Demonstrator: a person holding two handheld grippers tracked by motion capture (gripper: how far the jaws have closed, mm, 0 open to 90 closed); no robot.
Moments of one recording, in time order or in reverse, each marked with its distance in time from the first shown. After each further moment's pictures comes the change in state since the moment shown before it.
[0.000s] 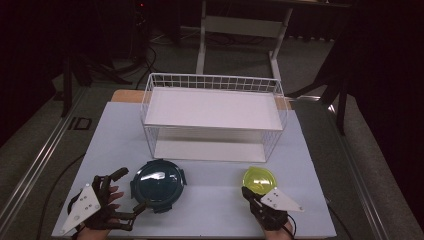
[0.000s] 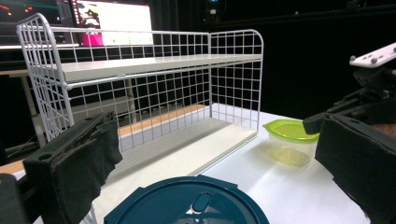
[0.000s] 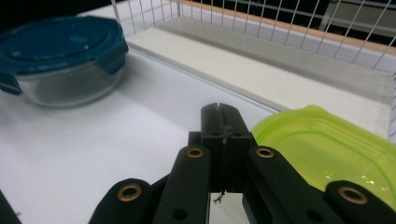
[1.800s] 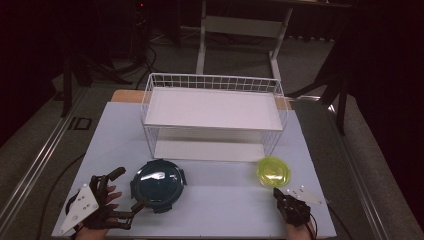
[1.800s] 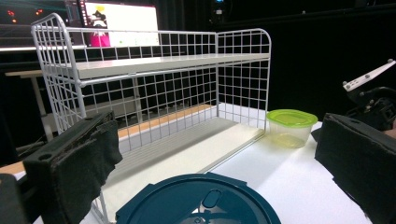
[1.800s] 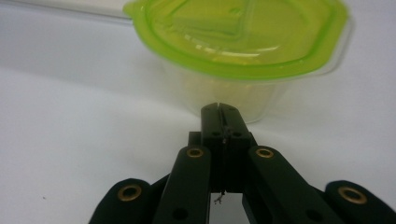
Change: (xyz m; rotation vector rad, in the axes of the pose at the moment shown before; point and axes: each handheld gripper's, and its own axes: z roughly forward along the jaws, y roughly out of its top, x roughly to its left) left arm 0.004 -0.003 -0.003 0.002 0.026 0.009; right arm -0.068 -0.047 -0.014 0.165 -0.296 0.224
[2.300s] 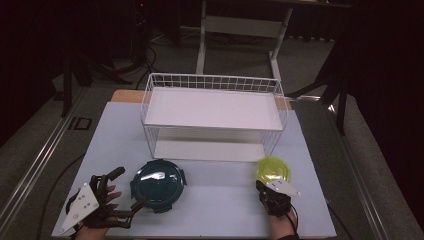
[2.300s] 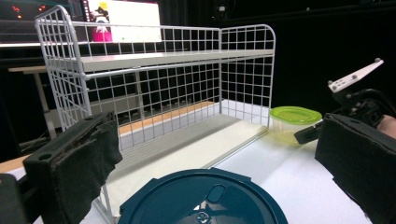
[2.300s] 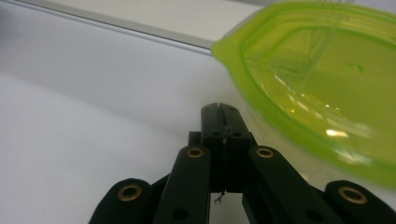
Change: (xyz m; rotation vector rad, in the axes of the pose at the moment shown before) left arm 0.003 -0.003 0.000 0.010 0.011 -0.004; right arm 0.036 0.017 0.039 -0.009 0.042 -0.102
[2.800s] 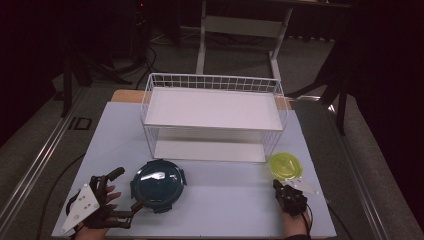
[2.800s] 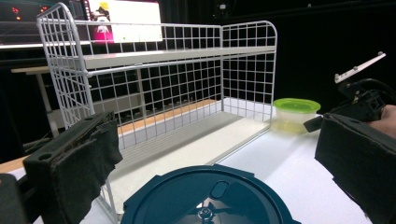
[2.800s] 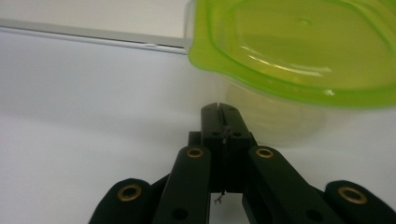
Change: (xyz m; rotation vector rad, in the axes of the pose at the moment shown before) left arm 0.000 -0.003 0.000 0.008 0.003 0.017; right arm -0.043 -0.009 -0.014 0.028 -0.111 0.135
